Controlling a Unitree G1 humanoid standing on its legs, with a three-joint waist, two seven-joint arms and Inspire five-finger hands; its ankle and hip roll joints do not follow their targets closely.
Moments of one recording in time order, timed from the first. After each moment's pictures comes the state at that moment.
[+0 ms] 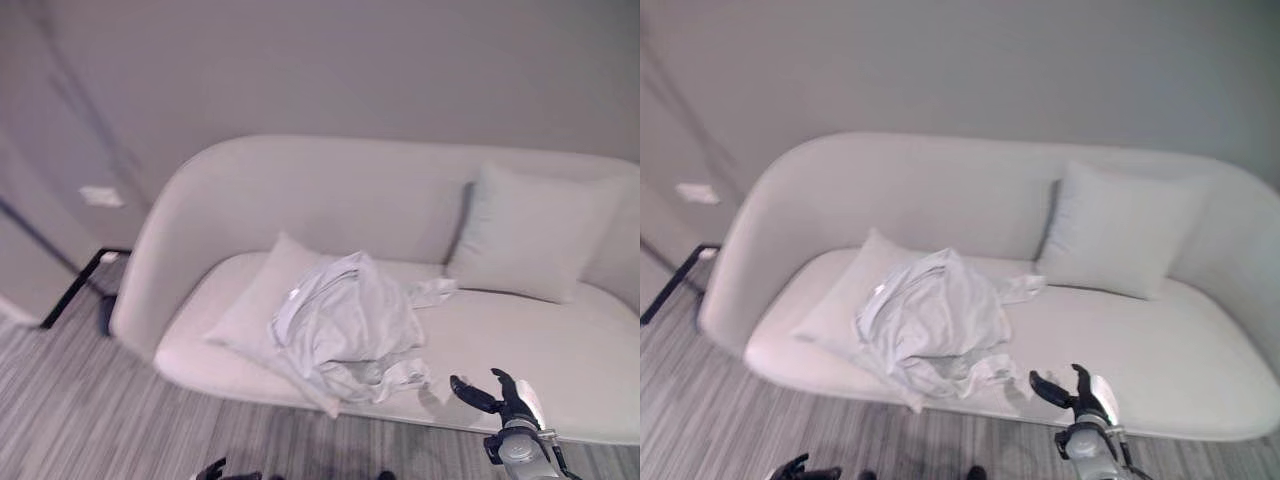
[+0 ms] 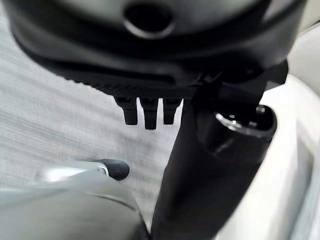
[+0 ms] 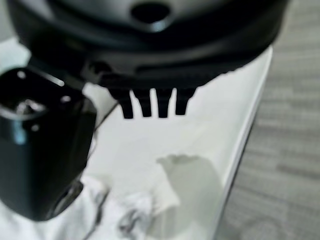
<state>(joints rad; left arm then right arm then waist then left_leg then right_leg) 0.01 0.16 -0.12 1.35 -0.35 -0.19 0.17 -0.10 -0.46 0.08 0.93 0.08 -0.04 -0.37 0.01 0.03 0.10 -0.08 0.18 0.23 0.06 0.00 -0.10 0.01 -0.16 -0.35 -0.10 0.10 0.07</state>
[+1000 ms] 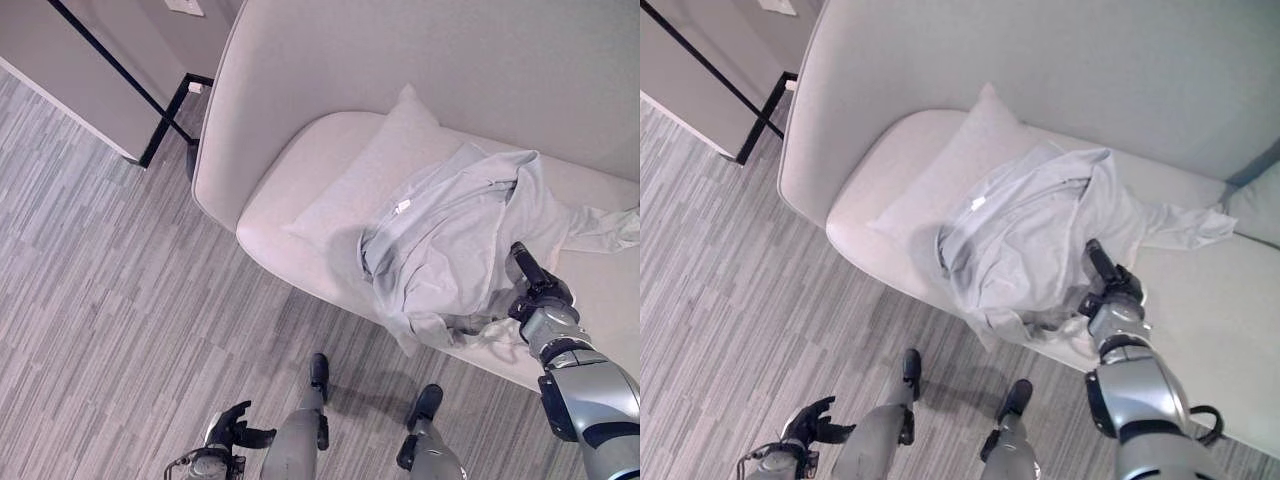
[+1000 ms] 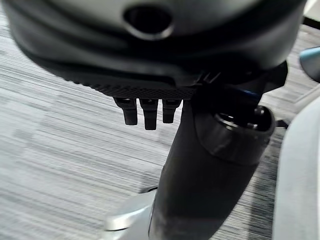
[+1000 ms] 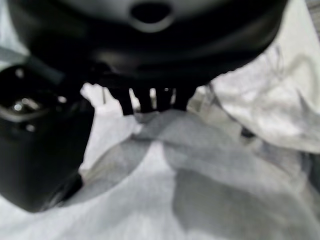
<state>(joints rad) -0.10 0.25 -0.36 1.19 -0.34 -0.22 0.11 -0.84 -0.61 0.17 1.46 0.76 -0.05 -0.16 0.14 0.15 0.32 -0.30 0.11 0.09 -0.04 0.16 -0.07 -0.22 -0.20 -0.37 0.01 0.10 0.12</state>
